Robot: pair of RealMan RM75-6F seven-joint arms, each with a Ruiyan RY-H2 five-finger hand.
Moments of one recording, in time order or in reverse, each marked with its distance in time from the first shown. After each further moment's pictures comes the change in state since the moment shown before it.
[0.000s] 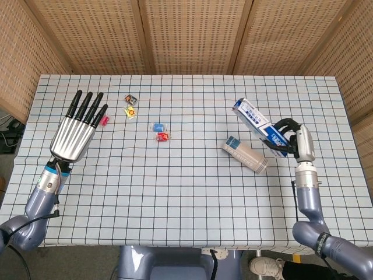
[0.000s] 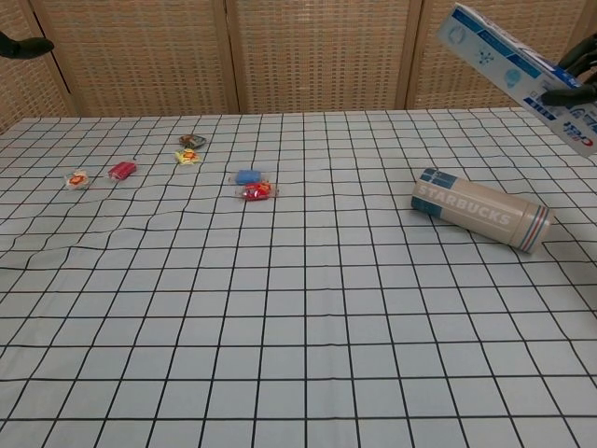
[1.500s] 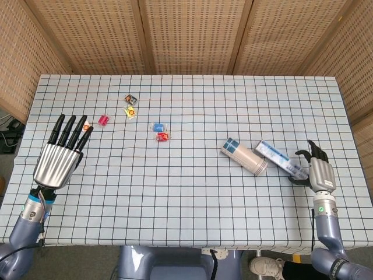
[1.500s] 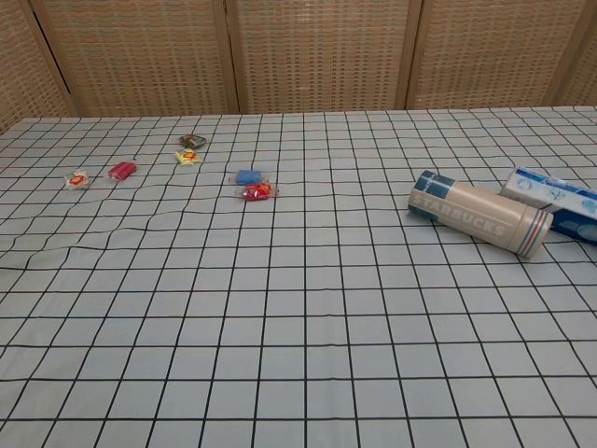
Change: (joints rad) left arm 0.194 0.003 0.068 -0.062 0.167 0.156 -0.061; right arm -0.141 0.061 -0.190 -0.034 0.049 0.018 -0.463
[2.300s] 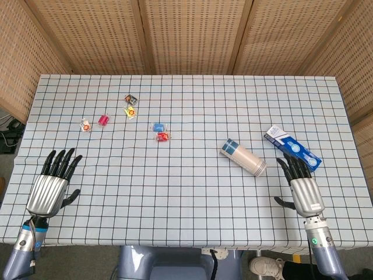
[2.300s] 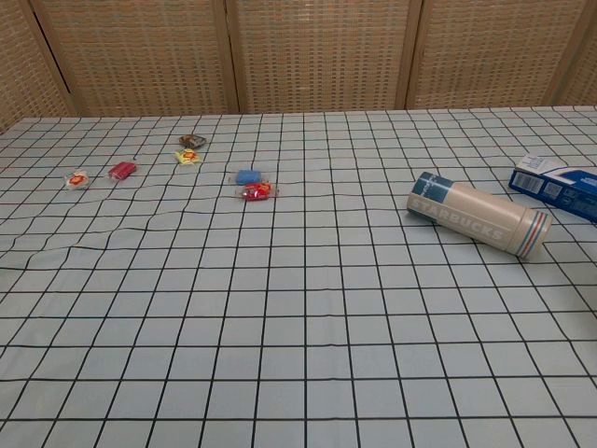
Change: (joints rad) left arm 0.202 -0.045 0.138 -0.048 -0.033 0.022 -0.234; right arm -0.126 0.045 -0.189 -0.163 -0.459 0.335 -0.099
